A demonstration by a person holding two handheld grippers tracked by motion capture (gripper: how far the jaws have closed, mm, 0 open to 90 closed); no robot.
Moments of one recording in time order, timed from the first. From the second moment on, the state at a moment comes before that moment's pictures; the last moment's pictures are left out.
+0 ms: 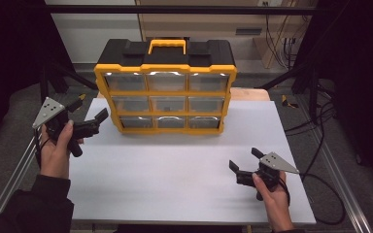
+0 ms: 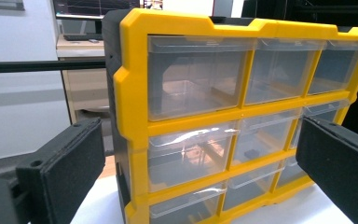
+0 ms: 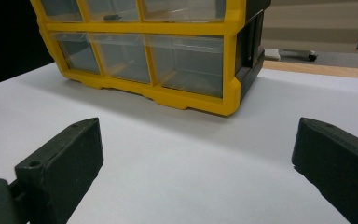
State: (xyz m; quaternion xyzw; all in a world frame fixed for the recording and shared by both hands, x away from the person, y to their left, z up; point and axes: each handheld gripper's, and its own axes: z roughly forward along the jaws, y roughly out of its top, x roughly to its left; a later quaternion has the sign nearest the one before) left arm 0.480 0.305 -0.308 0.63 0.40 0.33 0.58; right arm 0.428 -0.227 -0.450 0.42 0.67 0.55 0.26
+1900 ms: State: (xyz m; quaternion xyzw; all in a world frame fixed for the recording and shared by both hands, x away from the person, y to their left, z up) left arm 0.451 0.336 -0.385 0.63 0.40 0.30 0.59; right arm 0.429 -0.226 -0.451 0.42 0.67 0.55 0.26
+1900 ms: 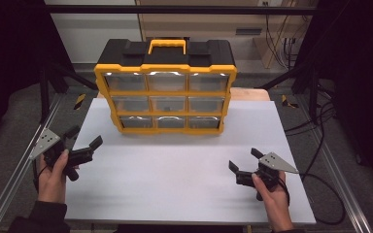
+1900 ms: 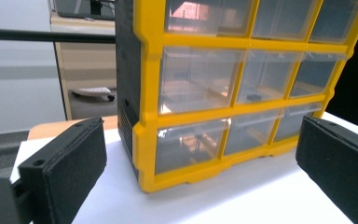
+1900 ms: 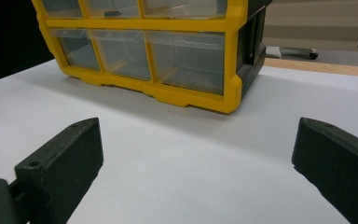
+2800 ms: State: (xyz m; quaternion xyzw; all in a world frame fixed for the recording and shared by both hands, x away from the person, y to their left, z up) left arm 0.439 0.332 -0.421 0.66 0.40 0.31 0.56; right arm 0.429 -0.226 -0.451 0.42 0.67 0.55 0.26
